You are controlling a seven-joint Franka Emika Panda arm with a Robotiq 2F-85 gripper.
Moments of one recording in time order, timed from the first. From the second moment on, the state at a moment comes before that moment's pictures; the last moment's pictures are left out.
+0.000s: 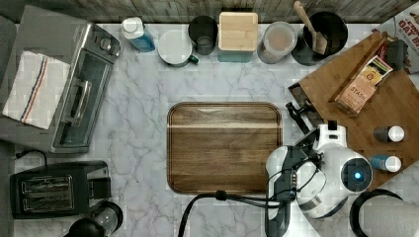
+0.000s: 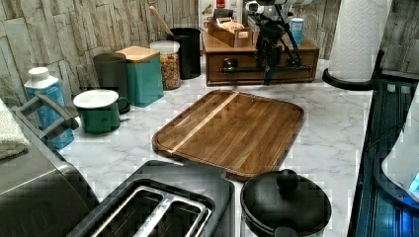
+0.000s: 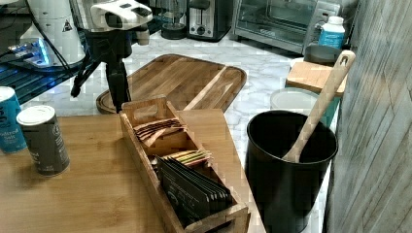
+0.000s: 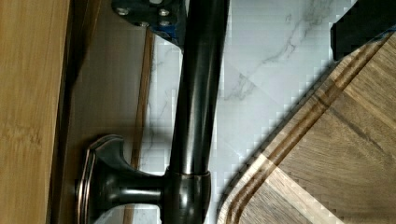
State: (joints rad) arm 0.01 0.19 -0.52 -2.42 0.32 1.11 -2.26
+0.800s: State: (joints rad) arm 0.07 0.00 -0.57 -2.59 -0.01 1.16 -1.93
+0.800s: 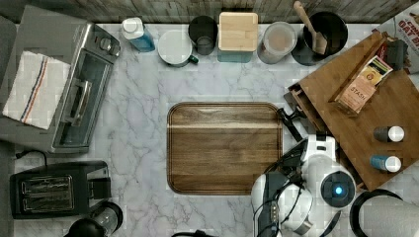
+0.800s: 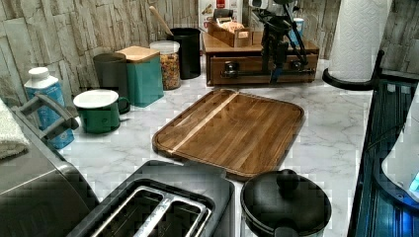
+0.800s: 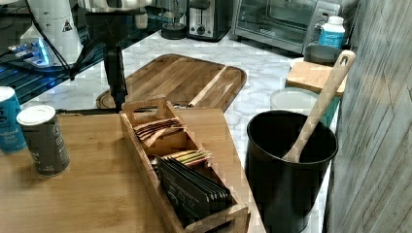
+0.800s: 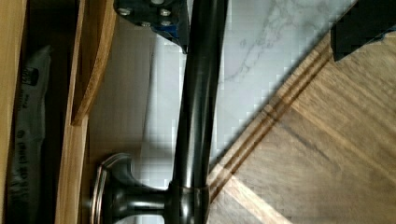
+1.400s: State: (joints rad) arm 0.08 -0.30 -0.53 -2.88 -0.31 0.99 -1.37
